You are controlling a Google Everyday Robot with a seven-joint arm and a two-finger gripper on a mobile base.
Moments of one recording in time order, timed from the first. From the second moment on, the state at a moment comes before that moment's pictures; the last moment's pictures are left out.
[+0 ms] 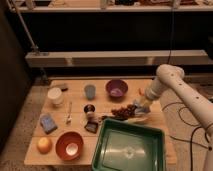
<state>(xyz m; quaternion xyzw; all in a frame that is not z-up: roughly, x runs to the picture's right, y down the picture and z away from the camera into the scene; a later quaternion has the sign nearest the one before) 0.224 0.087 0.848 -0.33 -0.16 0.06 0.93</state>
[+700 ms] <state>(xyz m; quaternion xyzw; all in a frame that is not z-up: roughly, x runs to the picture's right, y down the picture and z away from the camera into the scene) 0.241 0.115 0.833 -0.36 -0.16 0.03 0.92</state>
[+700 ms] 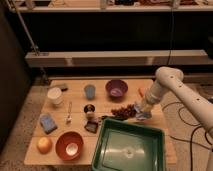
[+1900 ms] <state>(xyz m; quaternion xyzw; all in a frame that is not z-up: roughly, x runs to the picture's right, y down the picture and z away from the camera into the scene) 0.298 0.082 0.875 -0.31 -0.15 0.07 0.93</state>
